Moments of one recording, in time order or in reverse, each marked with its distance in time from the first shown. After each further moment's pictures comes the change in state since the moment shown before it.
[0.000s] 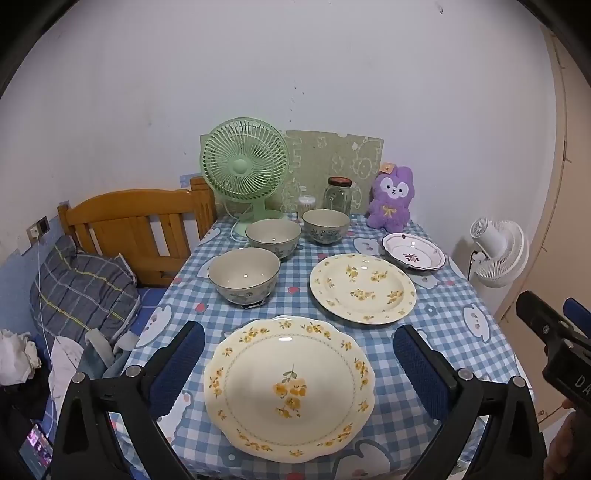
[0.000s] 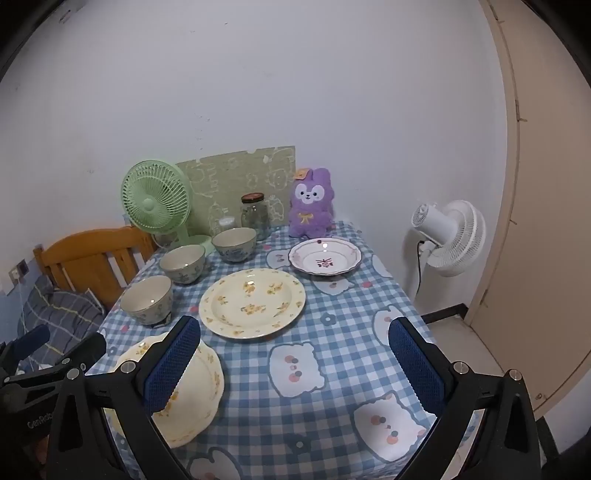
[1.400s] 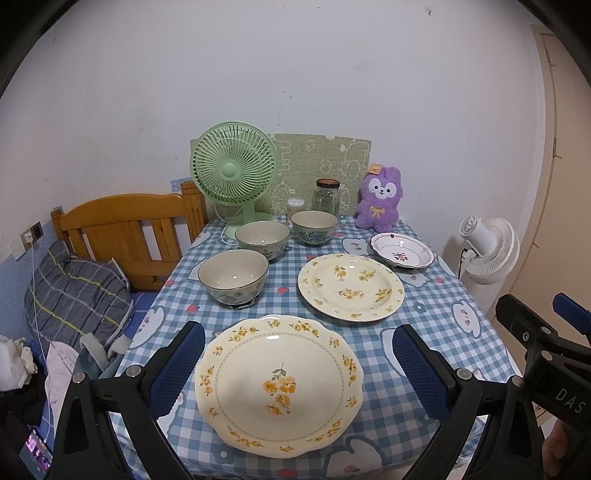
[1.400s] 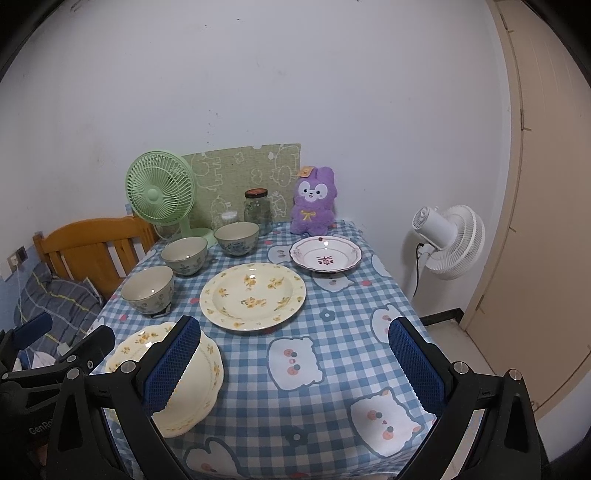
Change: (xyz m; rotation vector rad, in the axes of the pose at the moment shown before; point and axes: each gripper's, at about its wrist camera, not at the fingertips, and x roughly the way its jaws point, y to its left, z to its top) left arm -0.007 -0.004 -0.007 0.014 -0.014 -0.038; right arm -0.004 0.001 -0.007 -0.035 0.003 0.004
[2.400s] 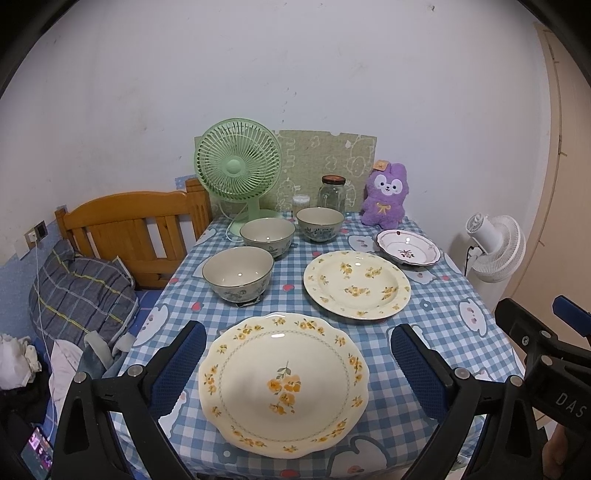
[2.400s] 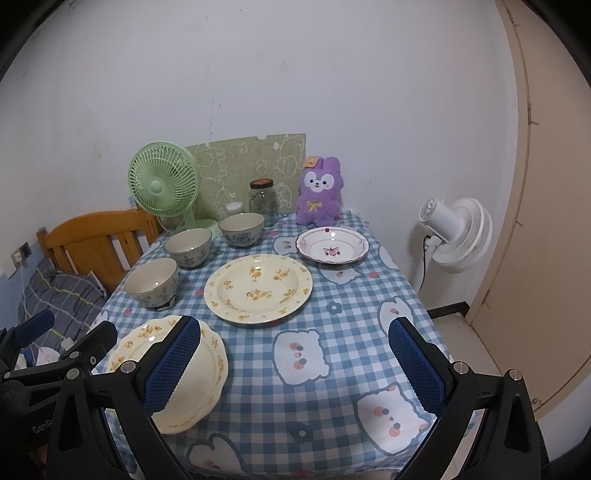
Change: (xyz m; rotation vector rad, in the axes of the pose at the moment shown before) left arm 0.007 0.002 -0.006 -0.001 0.007 0.020; right arm 0.012 0.007 -0.004 -0.001 0.035 0.014
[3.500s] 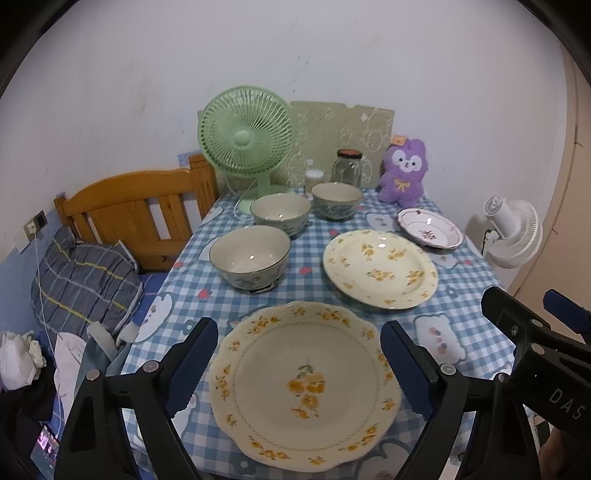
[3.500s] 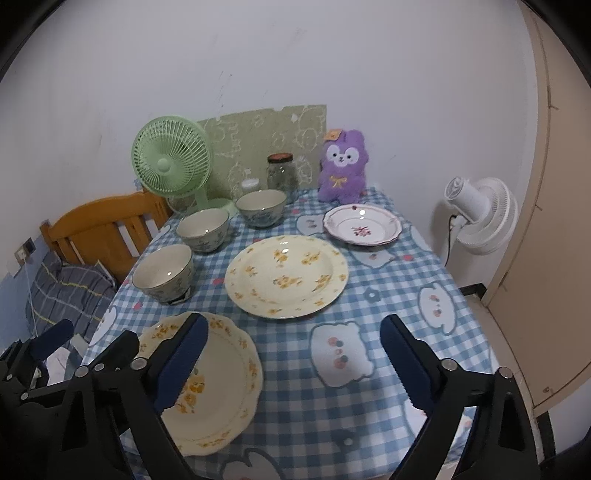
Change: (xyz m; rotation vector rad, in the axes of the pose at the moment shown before) left arm 0.046 0.020 0.011 -0.003 0.117 0.032; right arm 0.053 0.040 0.010 0.014 0.115 0.051
